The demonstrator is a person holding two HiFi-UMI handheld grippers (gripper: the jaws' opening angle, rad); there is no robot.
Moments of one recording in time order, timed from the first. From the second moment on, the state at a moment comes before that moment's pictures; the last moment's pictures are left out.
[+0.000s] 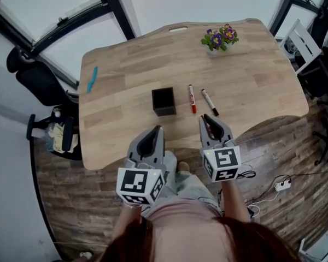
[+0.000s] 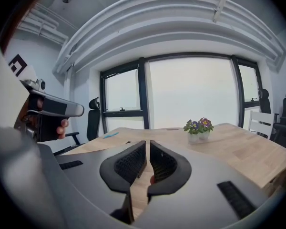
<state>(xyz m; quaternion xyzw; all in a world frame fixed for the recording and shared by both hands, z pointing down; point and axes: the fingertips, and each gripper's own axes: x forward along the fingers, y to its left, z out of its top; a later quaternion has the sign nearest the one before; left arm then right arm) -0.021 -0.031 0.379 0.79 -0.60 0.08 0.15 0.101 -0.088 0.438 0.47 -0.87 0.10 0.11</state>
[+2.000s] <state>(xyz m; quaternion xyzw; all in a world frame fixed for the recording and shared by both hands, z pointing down) -0.079 -0.126 0.412 0.82 -0.54 0.09 0.17 0.079 -0.154 0.624 0.51 -0.79 0.19 0.28</state>
